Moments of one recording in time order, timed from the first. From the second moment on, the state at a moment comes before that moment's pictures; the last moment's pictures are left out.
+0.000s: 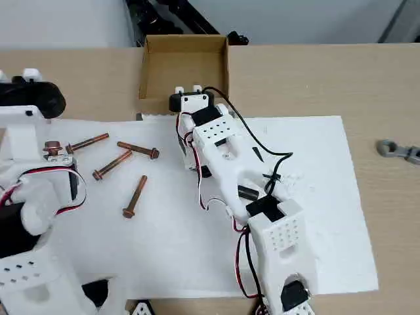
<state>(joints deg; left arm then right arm) -19.4 -43.0 6.4 98.8 -5.7 -31.6 36.4 -21.8 78.9 -13.3</state>
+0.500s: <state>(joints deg) -19.4 -43.0 6.4 98.8 -5.7 -32.3 4.8 -21.5 83.5 -1.8</state>
